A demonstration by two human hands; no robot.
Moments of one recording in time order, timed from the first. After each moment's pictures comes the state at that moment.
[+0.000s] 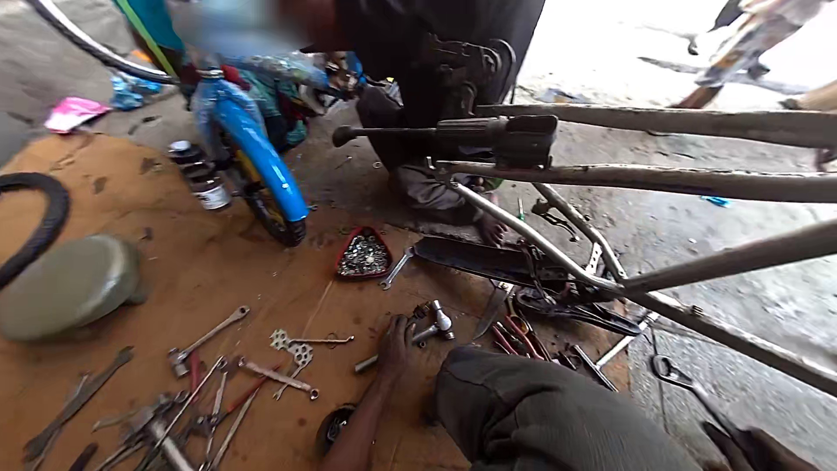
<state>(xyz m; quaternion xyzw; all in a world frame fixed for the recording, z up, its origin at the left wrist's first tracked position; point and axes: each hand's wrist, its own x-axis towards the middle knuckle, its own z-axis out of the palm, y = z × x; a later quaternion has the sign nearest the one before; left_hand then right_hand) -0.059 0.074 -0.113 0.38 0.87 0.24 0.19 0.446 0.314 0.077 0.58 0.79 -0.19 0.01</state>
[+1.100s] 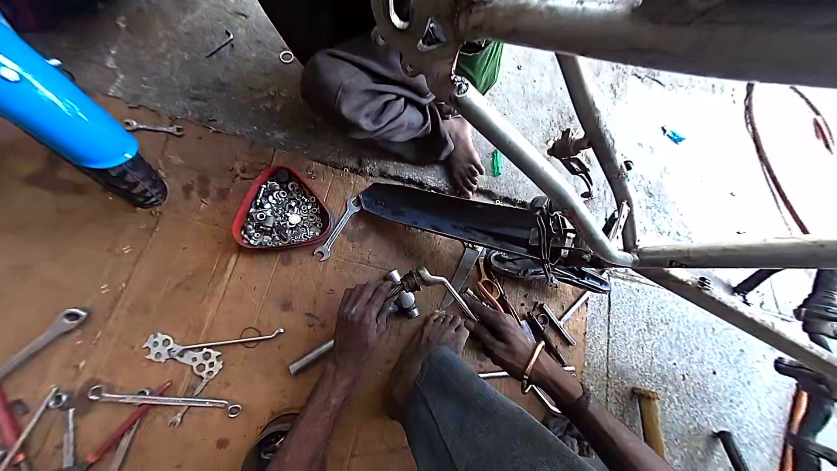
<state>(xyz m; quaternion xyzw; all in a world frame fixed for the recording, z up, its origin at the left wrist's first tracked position) -0.063 0.117 -0.085 0.52 0.79 0.31 0.08 0.166 0.293 -0.006 0.36 0.74 -0.54 0.16</state>
